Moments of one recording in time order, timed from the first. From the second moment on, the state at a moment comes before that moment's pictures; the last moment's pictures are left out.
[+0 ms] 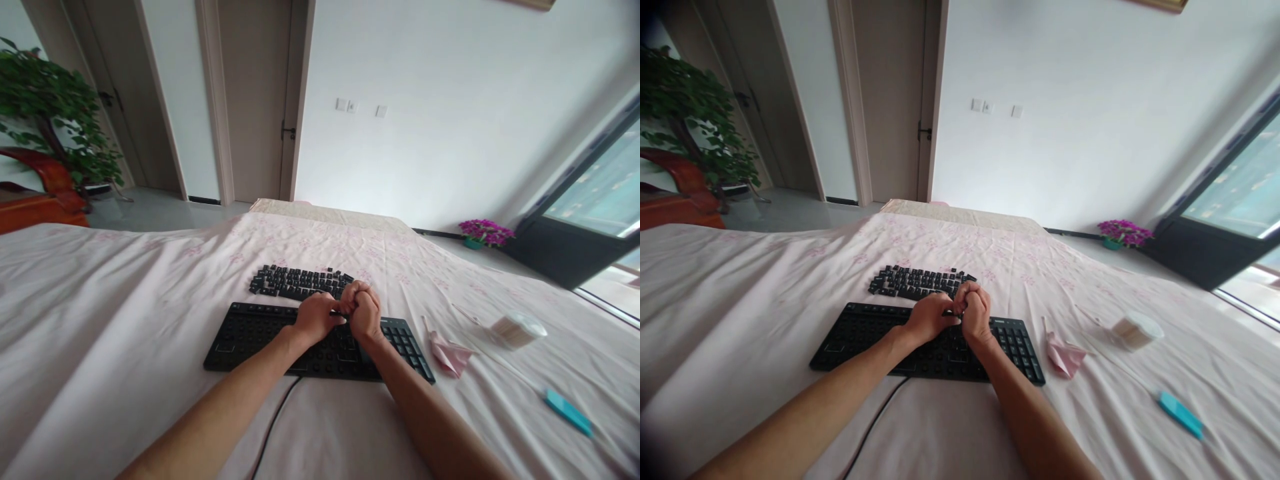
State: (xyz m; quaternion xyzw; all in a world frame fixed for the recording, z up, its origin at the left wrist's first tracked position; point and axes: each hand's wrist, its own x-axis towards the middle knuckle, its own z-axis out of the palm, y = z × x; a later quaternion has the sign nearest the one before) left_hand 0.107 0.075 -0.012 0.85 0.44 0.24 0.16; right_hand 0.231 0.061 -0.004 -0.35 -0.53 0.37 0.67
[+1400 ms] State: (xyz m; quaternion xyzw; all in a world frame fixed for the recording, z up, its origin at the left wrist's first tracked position) left_hand 0.013 0.070 -0.013 0.58 0.39 0.46 0.55; right_hand 0.177 -0.020 0.010 -0.49 -0.84 -0.07 0.20
